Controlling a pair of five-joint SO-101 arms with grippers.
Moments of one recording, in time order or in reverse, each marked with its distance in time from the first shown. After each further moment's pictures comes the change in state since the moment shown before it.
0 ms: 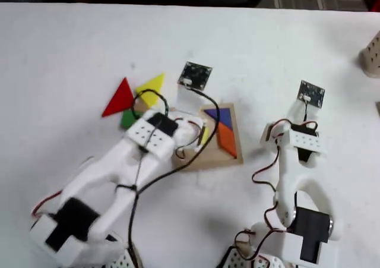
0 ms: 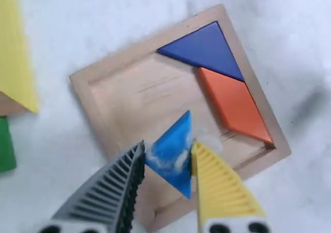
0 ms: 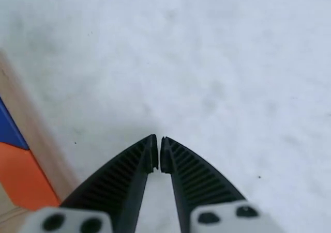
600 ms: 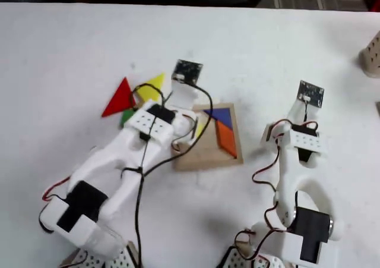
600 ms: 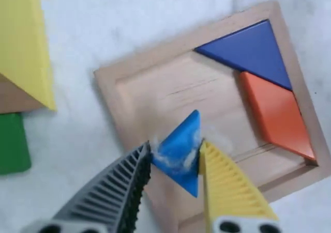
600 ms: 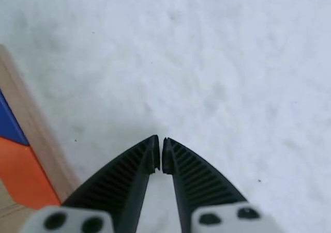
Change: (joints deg) left arm -4.2 9.3 -4.5 0.0 -0.7; right arm 0.1 0.0 0.0 0.0 1.5
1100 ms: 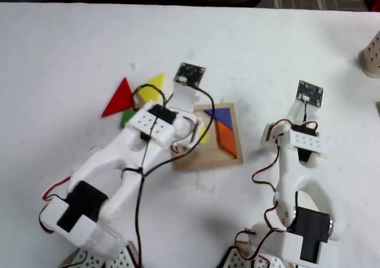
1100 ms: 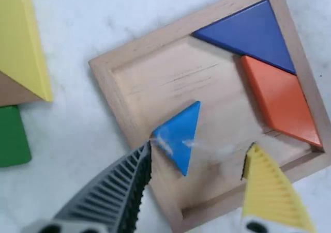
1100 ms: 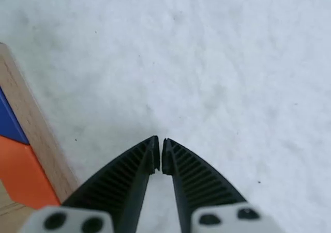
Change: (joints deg) left arm 0.2 0.0 0.0 2.4 -1.7; right arm -0.1 0.0 0.0 0.0 0.5
